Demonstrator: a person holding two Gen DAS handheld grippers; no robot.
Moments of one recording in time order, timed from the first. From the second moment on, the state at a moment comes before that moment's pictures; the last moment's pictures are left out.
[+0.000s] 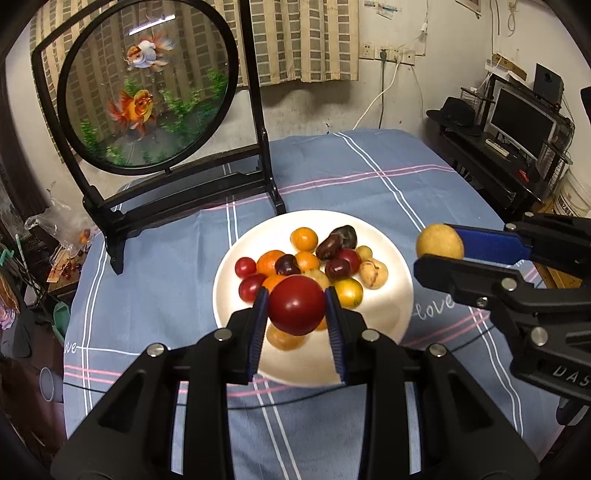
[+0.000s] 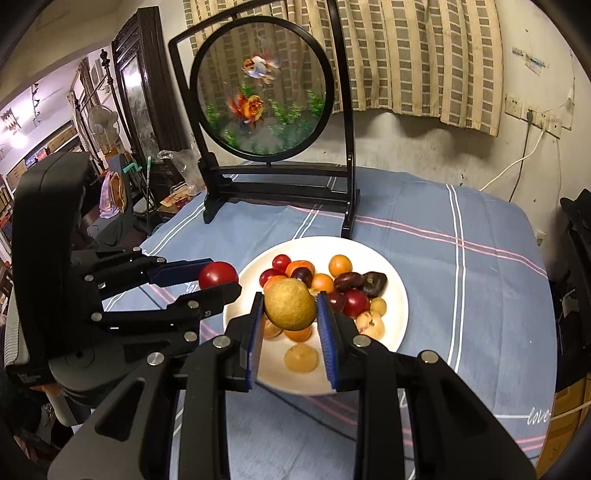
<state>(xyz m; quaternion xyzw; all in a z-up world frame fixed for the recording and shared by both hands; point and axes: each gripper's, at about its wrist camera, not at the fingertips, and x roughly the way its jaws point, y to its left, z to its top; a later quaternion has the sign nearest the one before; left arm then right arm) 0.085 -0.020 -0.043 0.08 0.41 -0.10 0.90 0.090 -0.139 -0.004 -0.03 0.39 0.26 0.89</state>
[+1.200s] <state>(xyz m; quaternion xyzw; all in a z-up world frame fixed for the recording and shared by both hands) 0.138 -0.029 -0.097 0.08 0.45 -0.11 0.88 0.150 -0.153 -0.072 -0.01 0.45 0.24 0.86</state>
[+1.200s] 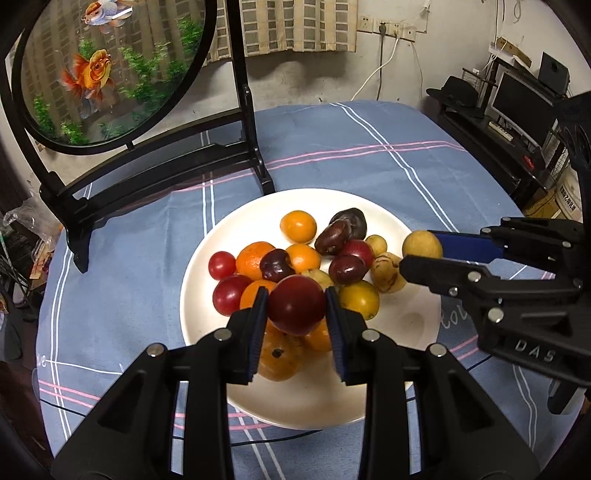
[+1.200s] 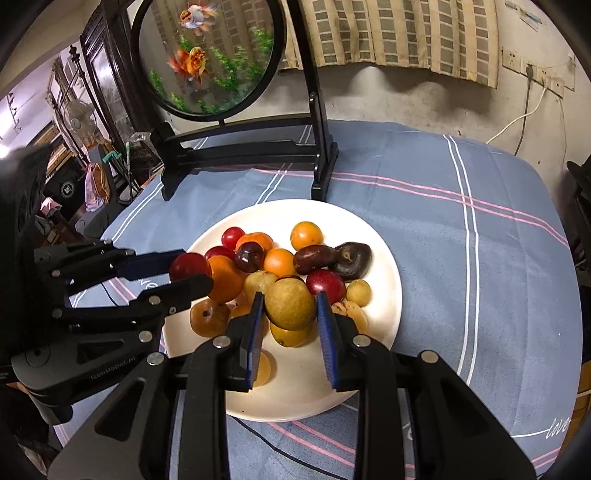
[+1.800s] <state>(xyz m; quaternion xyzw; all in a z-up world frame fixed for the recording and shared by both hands) 0.143 -0.023 -0.102 0.09 0.45 -0.07 0.89 0.161 -0.146 -0.096 -0.02 0.49 0.22 0.84</state>
